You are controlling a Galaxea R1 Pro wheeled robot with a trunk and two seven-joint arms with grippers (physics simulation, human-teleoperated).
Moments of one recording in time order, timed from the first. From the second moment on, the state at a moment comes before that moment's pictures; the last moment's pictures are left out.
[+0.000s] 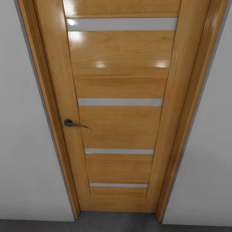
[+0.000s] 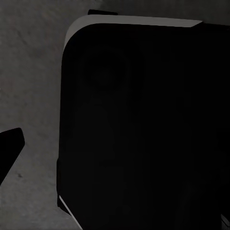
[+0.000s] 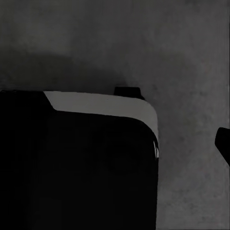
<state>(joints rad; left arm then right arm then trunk) 0.00 -0.01 0.01 -0.04 0.10 0.00 0.01 -0.01 0.00 0.01 -0.16 0.02 -0.07 0.01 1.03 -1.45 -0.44</state>
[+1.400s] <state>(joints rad) 0.00 -0.01 0.01 -0.04 0.10 0.00 0.00 -0.61 0.17 0.23 -0.87 0.09 0.58 0.02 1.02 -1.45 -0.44</state>
